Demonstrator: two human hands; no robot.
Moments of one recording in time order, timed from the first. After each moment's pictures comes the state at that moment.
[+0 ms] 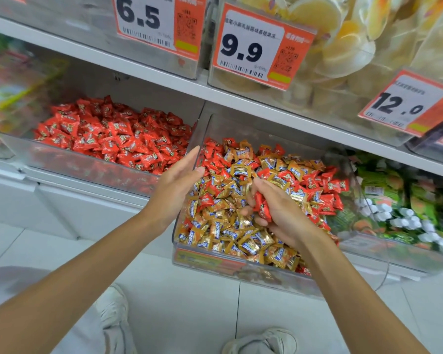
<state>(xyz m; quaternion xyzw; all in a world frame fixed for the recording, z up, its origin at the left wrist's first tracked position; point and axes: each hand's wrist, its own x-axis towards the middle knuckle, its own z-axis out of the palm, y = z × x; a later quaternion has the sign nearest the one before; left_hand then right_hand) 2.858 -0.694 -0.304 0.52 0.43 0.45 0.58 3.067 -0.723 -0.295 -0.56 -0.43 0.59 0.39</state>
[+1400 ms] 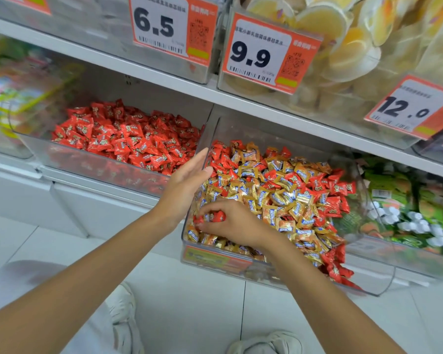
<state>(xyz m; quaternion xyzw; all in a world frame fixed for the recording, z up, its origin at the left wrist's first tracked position) 2.857 -0.695 -0.304 0.51 0.43 0.47 0.58 3.004 -0.716 -0.323 -0.54 -0.74 0.38 0.14</state>
